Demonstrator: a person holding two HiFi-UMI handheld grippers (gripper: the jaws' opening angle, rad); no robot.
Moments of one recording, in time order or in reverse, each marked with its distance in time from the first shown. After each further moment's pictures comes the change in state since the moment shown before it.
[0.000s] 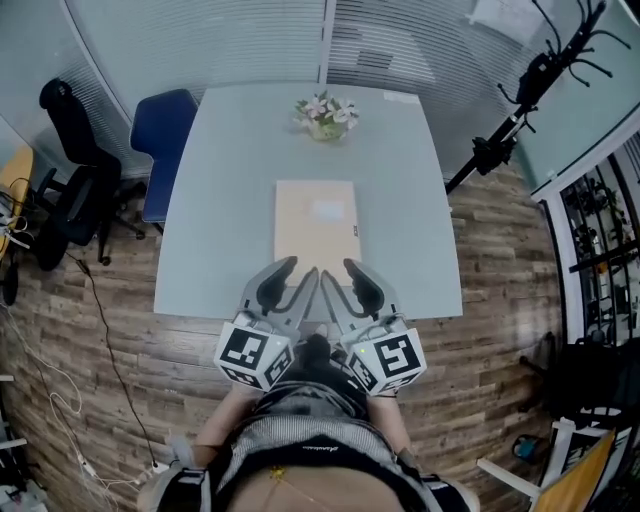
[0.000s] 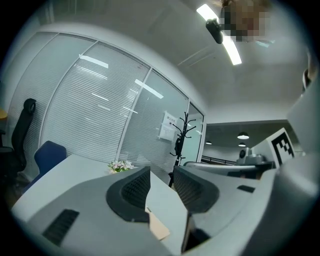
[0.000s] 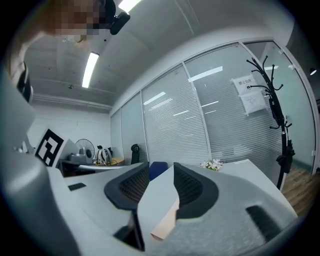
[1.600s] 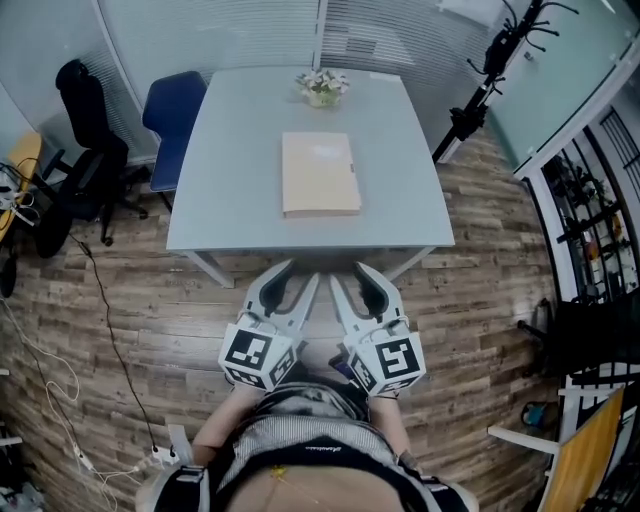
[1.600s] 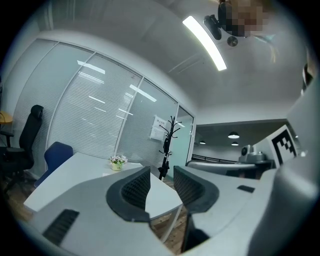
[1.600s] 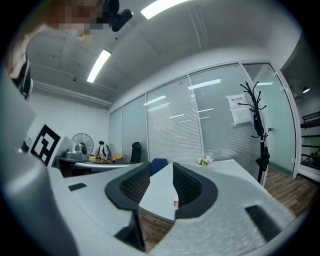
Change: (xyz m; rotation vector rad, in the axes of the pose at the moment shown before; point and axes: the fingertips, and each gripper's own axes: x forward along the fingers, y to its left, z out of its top) left arm -0.224 -0.114 -0.040 0.026 -0.012 -0.040; right arm -0.193 0.164 -0.033 -0.063 -0.010 -0.105
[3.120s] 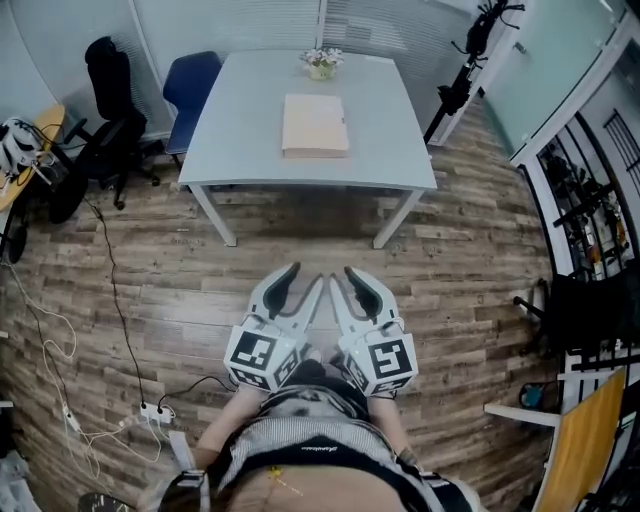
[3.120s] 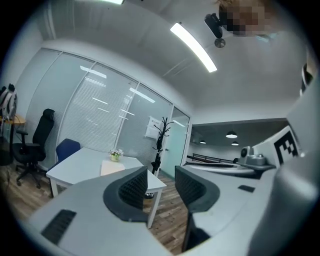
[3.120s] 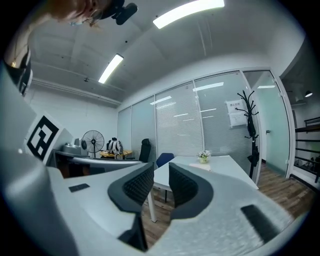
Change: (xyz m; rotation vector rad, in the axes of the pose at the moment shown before) left arm -0.188 -0.199 -0.051 -0.010 0.005 0.037; right arm -0.253 0.100 -0.031 -0.035 0.025 0.036
